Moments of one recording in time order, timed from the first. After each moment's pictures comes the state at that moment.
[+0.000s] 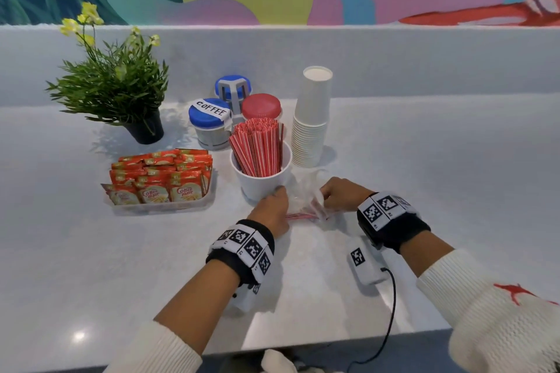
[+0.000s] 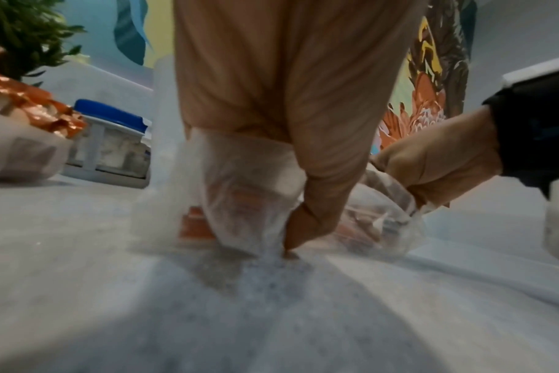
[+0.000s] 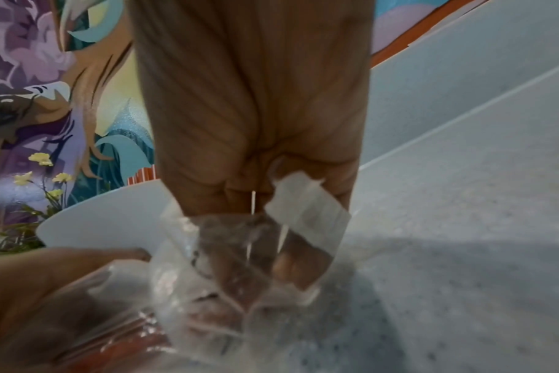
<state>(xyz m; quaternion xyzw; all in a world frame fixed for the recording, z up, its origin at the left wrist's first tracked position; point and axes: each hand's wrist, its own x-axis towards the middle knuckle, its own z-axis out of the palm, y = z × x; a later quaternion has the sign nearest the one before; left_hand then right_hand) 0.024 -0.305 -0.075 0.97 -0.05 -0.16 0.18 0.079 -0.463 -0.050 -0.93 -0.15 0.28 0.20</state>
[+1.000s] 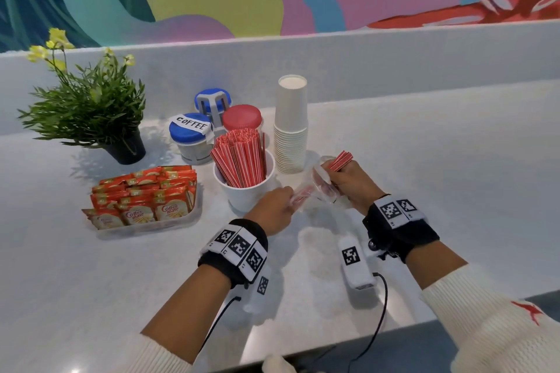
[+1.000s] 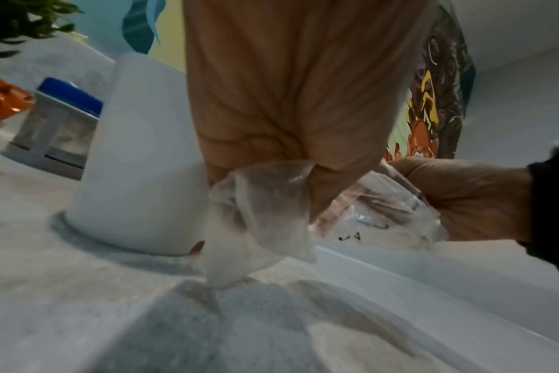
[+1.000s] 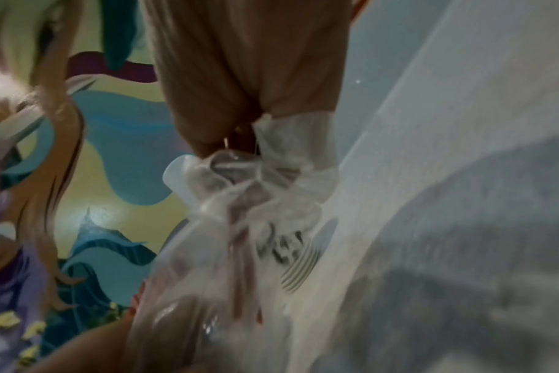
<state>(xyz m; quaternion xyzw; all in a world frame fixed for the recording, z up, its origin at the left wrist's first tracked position) 0.035 -0.320 -0.050 0.95 -0.12 -0.15 0.25 0.071 -0.488 -0.041 -0.74 -0.05 0.11 0.67</state>
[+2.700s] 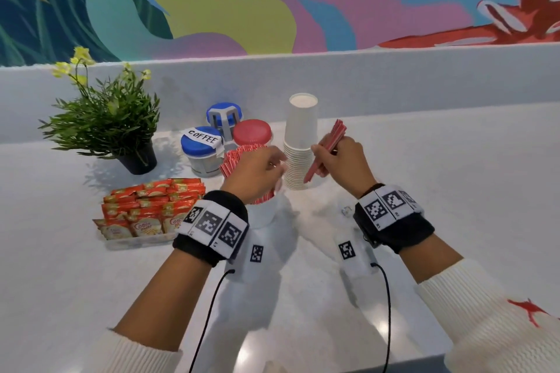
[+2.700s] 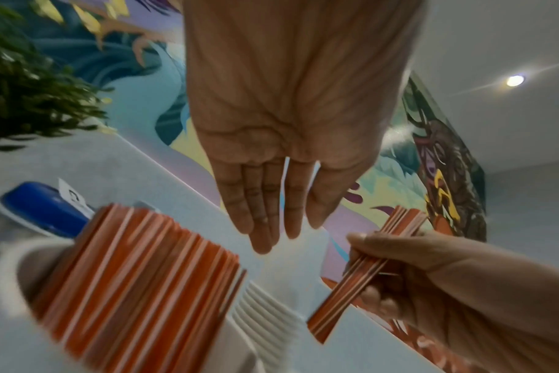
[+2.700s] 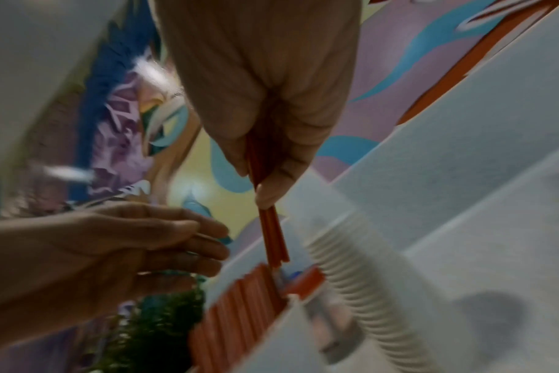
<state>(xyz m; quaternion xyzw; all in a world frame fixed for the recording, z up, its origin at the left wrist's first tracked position) 0.057 -0.287 0.031 0.93 -0.09 0.01 0.35 0.095 -0.457 0.015 -0.89 -0.10 -0.09 0.44</state>
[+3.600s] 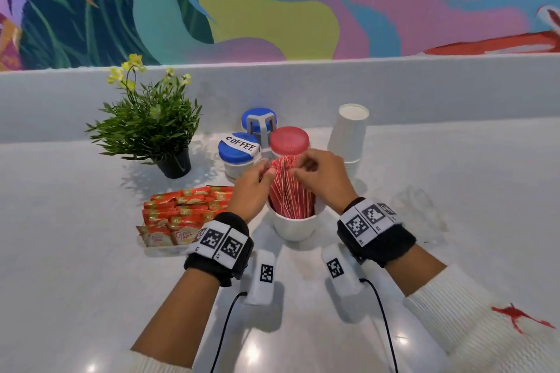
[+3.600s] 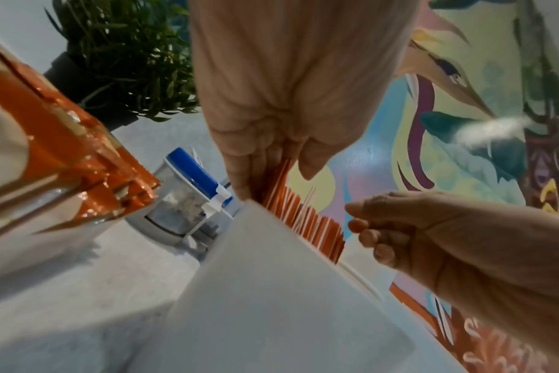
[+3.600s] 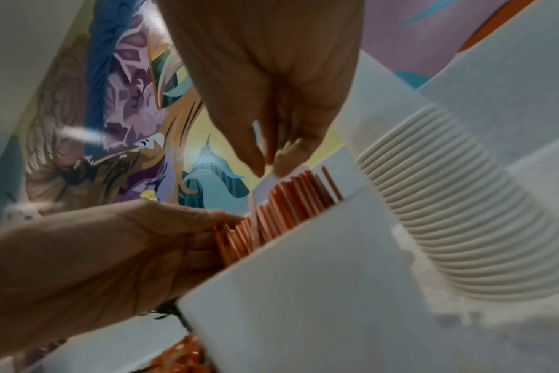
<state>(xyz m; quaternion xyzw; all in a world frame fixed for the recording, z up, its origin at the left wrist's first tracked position) 0.065 -0.219 0.002 0.85 0.07 0.01 0.52 0.103 -0.355 0.005 -0.86 -0.15 -0.05 0.48</state>
